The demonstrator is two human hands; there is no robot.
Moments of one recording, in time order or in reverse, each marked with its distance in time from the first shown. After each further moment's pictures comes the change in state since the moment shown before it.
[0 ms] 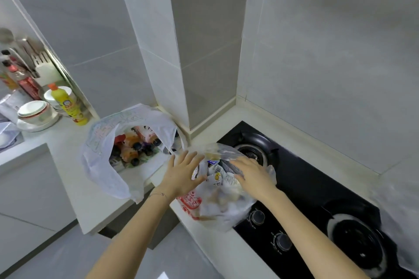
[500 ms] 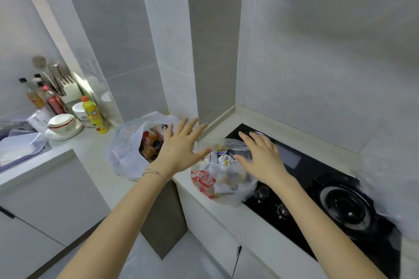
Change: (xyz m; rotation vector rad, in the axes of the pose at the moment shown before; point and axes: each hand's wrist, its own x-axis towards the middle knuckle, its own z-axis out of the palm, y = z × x) left_hand -0.148 0.009 -0.101 0.084 0.374 0.109; right_hand -0.125 -0.105 -0.038 -0.084 0.308 0.092
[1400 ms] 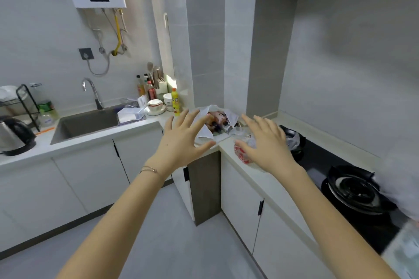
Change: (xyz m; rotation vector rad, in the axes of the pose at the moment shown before) left_hand -0.363 0.113 -0.143 0.128 0.226 -0.260; right_hand -0.298 -0.135 -0.106 0.101 0.162 -0.354
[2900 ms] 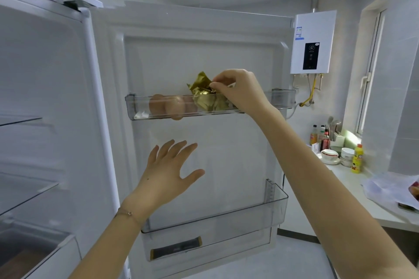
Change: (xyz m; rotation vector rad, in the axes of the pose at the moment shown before) left_hand -0.587 -0.126 -0.337 0.340 0.222 -0.759; right_hand -0.198 -0.622 -0.148 0.910 0.084 -0.947
